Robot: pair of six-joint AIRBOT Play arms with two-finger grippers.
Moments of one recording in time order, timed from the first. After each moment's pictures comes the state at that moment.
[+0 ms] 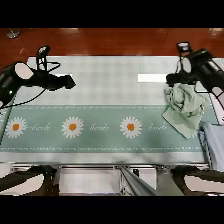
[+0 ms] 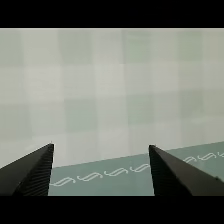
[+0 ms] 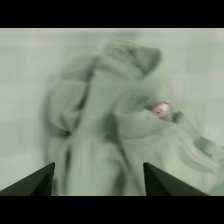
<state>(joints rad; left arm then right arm) -0.09 -1.32 1.11 1.22 -0.89 -1.49 0.09 -1.47 1.34 -1.97 1.19 1.91</state>
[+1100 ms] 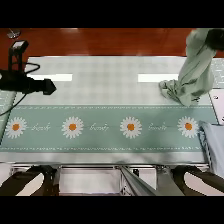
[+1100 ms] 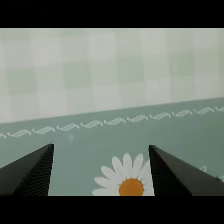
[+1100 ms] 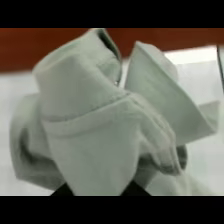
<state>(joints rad) -0.03 -1.00 1.05 1.39 -1.13 -1.45 -0.09 -1.21 1.66 -1.46 1.12 1.58</state>
